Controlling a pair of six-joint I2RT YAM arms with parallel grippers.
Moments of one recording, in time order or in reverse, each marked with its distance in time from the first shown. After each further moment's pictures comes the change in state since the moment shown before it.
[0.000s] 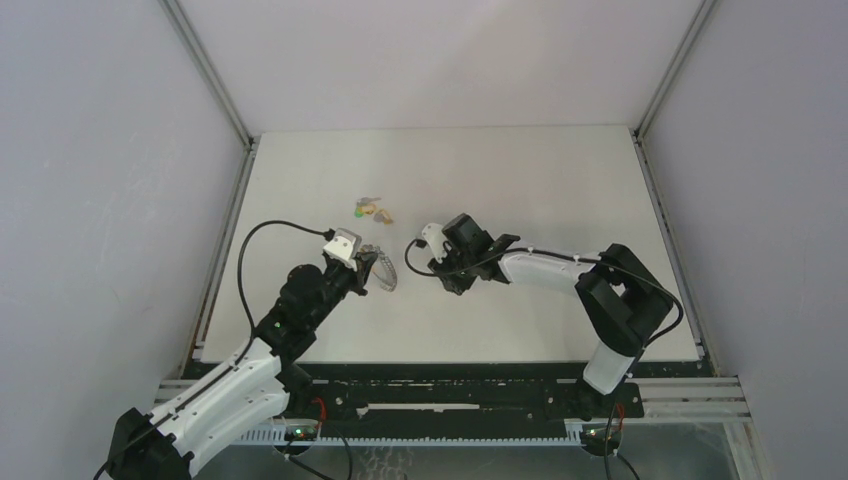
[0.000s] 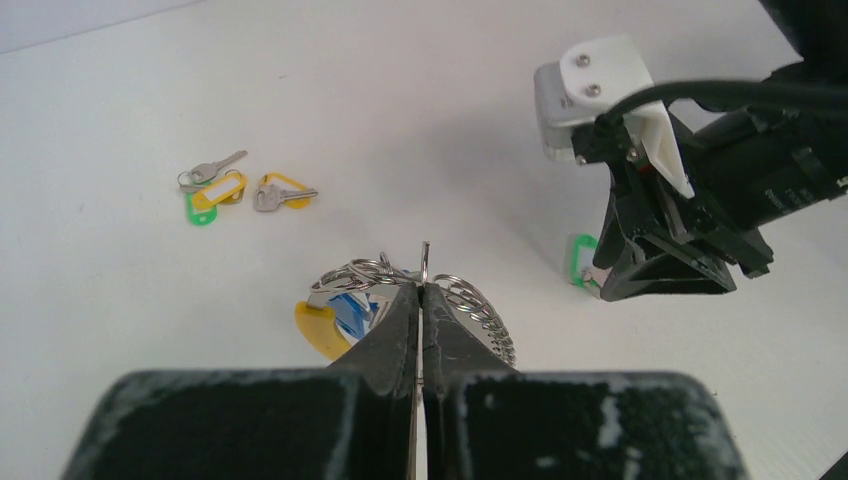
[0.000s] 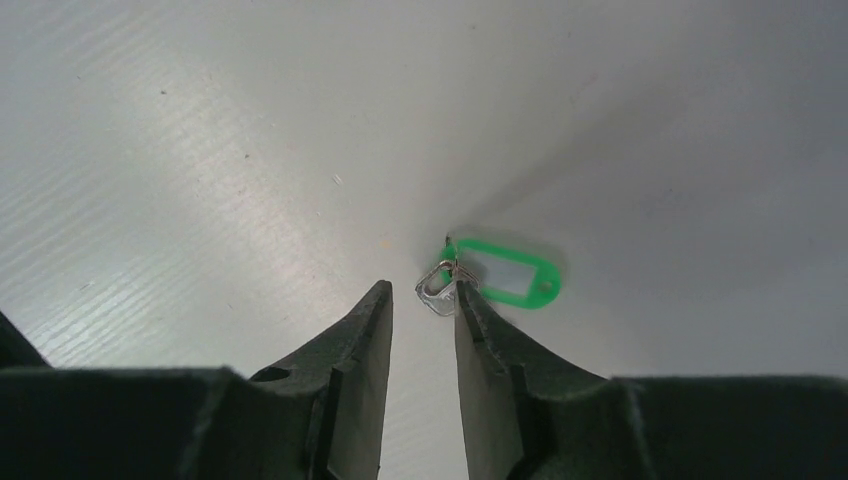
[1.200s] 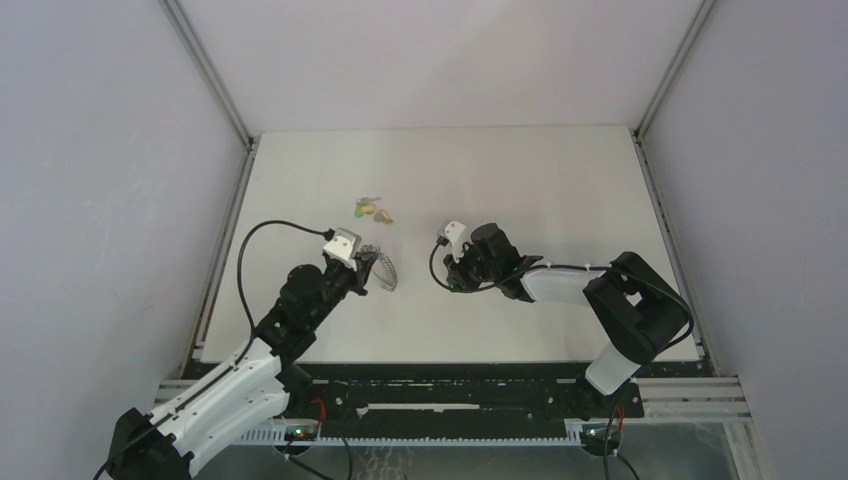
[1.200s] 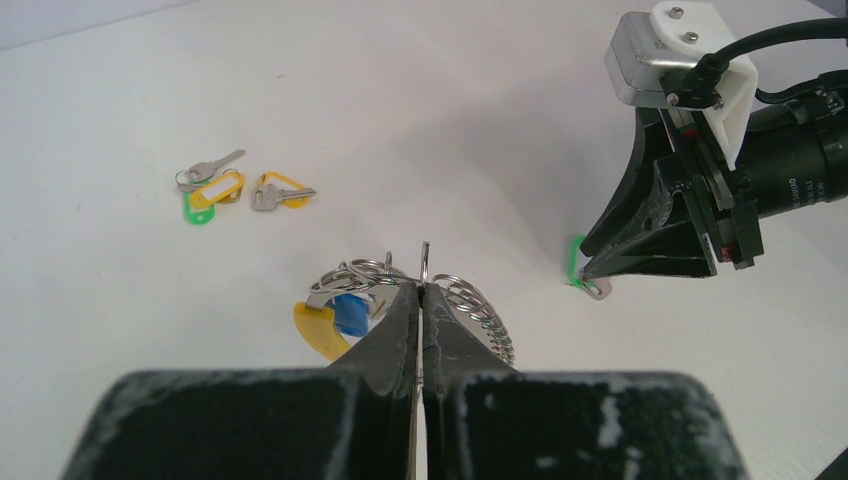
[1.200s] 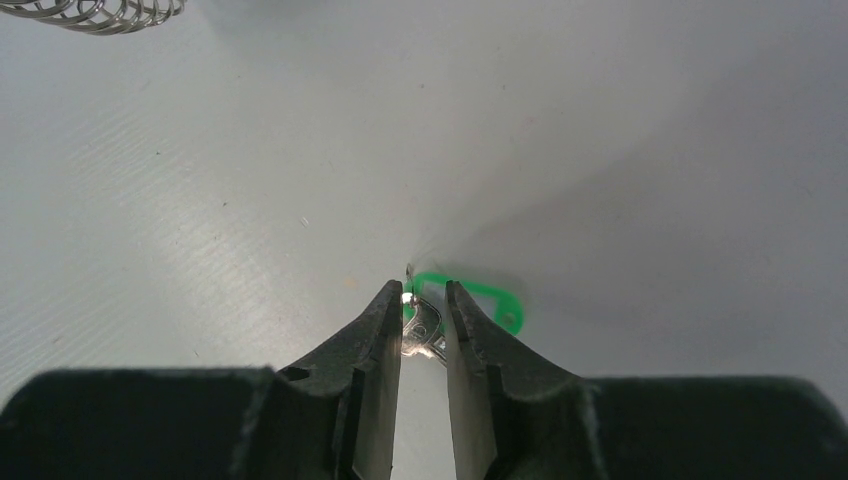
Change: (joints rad) left arm 0.000 0.000 0.000 0.000 0.000 -0.007; right arm -0.076 -0.084 -0.330 0.537 -0.106 0.054
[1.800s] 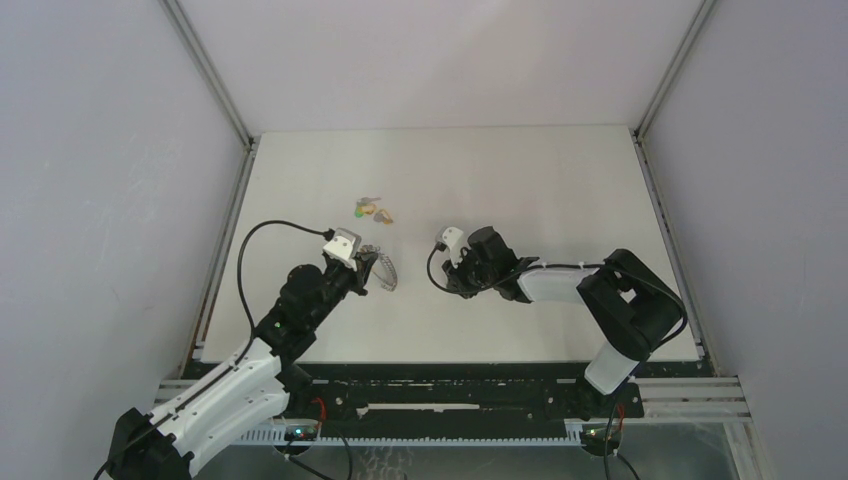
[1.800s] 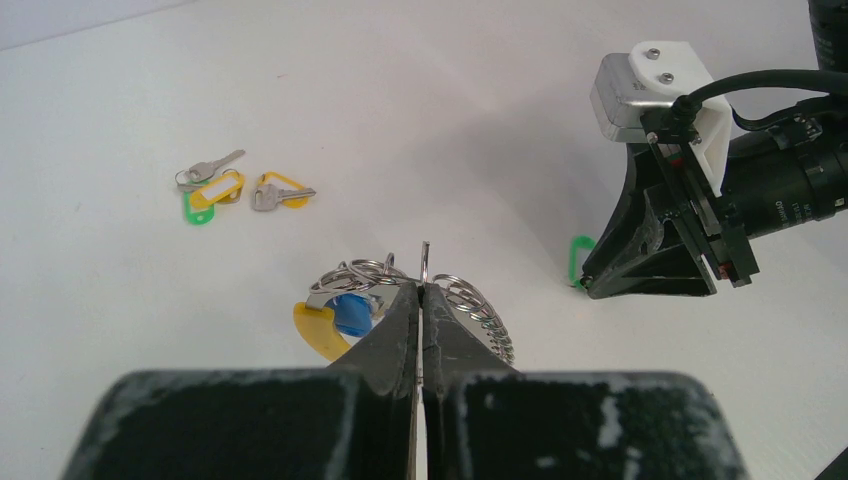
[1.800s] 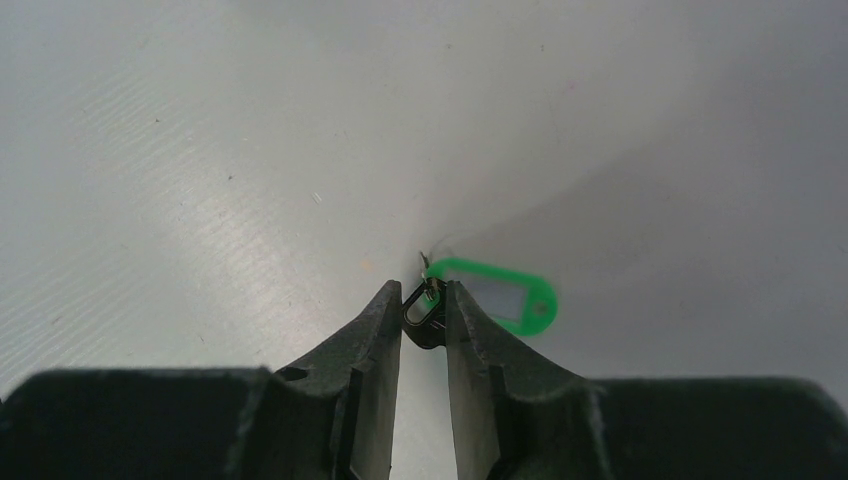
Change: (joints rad) left arm 0.000 0.000 0.000 0.000 0.000 0.000; right arm 0.011 0.030 0.000 -0.026 -0.015 0.005
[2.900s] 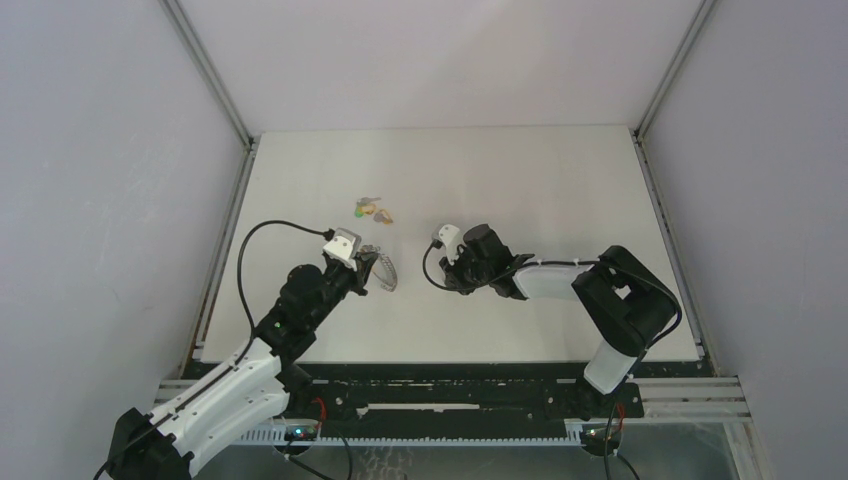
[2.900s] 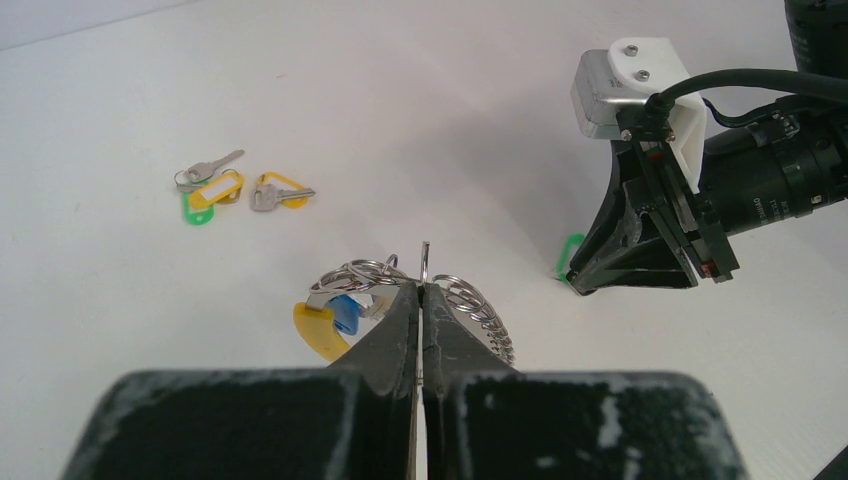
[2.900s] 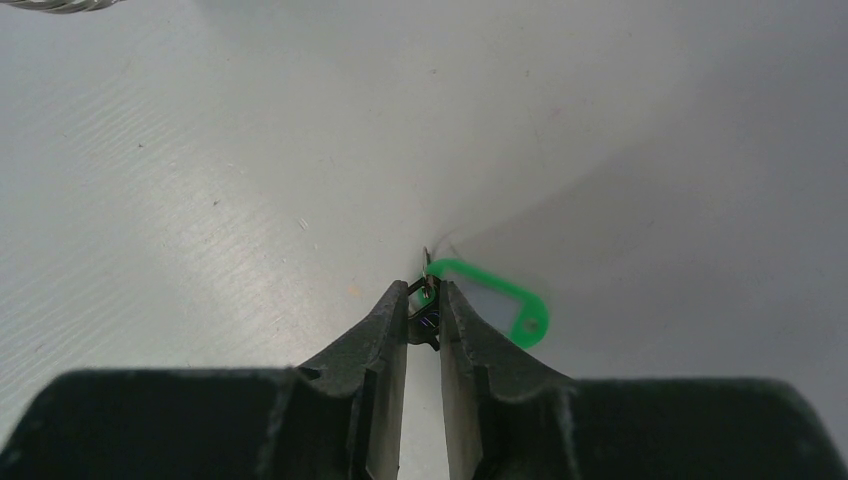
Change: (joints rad) left arm 0.000 0.000 0.000 0.000 0.002 0.000; right arm 0.009 0.033 0.040 -0.008 0.028 -0.006
